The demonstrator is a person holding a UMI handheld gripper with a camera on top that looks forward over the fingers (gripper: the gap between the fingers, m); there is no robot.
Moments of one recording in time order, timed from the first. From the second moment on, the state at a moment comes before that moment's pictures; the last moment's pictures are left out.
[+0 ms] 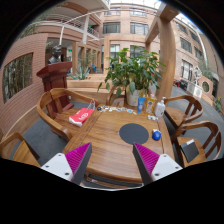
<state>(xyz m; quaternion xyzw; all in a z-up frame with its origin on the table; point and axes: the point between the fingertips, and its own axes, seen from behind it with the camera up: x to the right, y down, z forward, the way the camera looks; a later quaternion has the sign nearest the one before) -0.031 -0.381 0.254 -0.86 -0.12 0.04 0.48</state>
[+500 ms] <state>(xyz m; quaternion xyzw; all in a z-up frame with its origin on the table) 0.133 -0.252 0.054 -0.92 -0.05 -0.03 0.39</state>
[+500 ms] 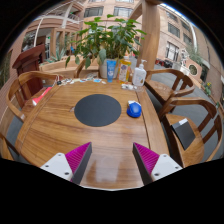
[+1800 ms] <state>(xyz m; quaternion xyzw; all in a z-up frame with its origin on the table) 0.219 0.004 0.181 -0.82 0.07 -0.06 0.57</state>
